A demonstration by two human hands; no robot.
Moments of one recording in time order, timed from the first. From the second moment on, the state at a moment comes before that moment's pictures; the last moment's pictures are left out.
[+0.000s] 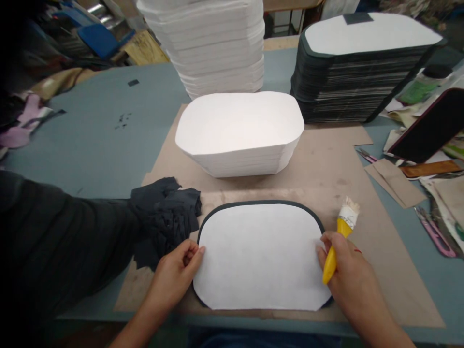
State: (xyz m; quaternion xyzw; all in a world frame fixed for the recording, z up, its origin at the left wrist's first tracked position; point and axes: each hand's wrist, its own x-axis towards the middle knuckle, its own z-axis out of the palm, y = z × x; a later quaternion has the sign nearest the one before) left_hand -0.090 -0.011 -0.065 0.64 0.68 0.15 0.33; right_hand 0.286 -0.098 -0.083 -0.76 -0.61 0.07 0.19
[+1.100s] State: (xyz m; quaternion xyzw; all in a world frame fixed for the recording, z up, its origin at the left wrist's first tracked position) left_hand -0.082 -0.008 -0.046 0.67 0.69 0.06 0.26; right_hand 0.297 -0.096 -0.070 -0.80 -0.59 0.08 0.12
